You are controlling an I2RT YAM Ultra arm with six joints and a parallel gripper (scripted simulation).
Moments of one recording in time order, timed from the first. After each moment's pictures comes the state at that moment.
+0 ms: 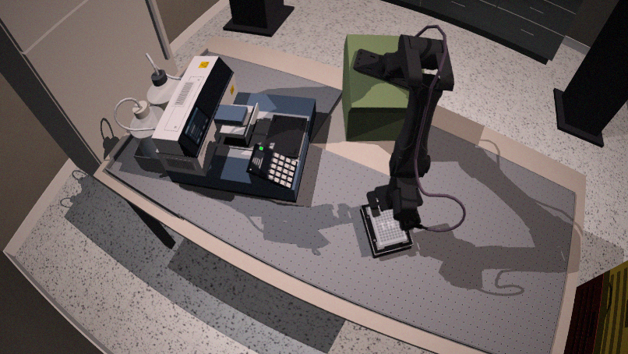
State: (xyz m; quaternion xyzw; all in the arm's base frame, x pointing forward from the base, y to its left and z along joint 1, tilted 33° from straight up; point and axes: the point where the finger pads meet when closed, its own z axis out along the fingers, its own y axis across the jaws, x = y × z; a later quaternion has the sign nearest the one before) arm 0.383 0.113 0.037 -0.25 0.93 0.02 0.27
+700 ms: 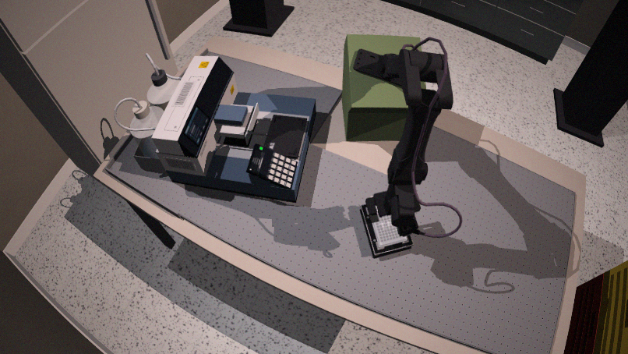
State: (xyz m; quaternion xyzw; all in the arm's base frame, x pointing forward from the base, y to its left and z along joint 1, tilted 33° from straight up) arm 0.400 0.119 0.012 -0.25 0.93 0.02 0.27
